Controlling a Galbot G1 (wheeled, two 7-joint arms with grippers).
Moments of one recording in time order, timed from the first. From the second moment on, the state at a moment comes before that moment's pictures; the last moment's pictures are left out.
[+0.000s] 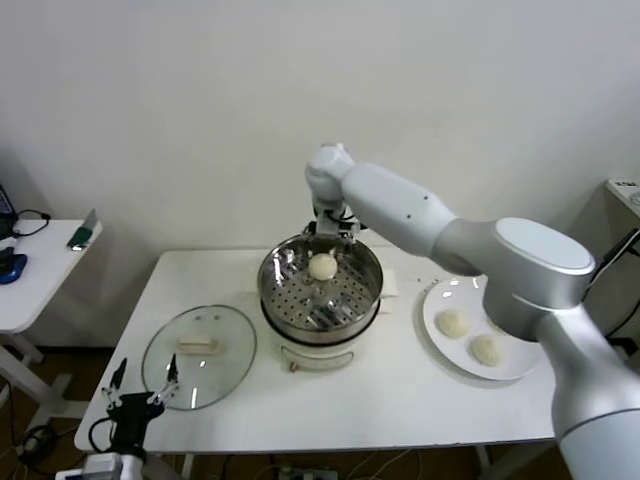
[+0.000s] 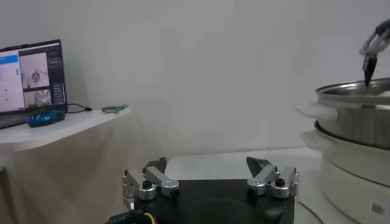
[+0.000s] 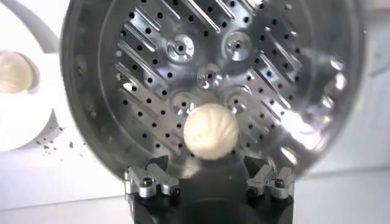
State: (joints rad) left arm 1.68 -1.49 -0.77 -1.98 -0.09 -0.07 0.00; right arm 0.48 1.42 -1.02 0.79 -0.38 0.64 -1.19
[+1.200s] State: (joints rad) left arm 1.70 -1.47 -0.78 -2.00 -0.06 -0.06 0.00; right arm 0.35 0.89 -1.22 0.89 0.20 -0.05 -1.14
